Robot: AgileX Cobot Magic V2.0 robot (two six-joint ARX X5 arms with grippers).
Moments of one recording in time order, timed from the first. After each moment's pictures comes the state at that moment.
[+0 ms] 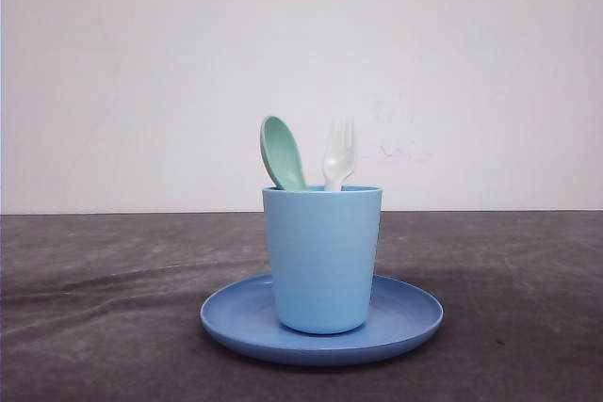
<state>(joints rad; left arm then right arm) -0.76 0.79 0.80 -0.39 -0.21 -0.26 0.96 0.83 0.88 -0.45 0.42 0.32</state>
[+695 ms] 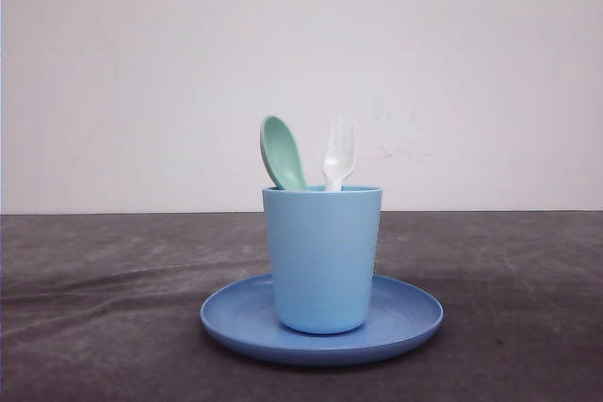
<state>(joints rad) -0.76 0.79 0.80 -0.38 -0.21 -0.26 0.96 0.73 0.88 -0.51 0.50 0.26</state>
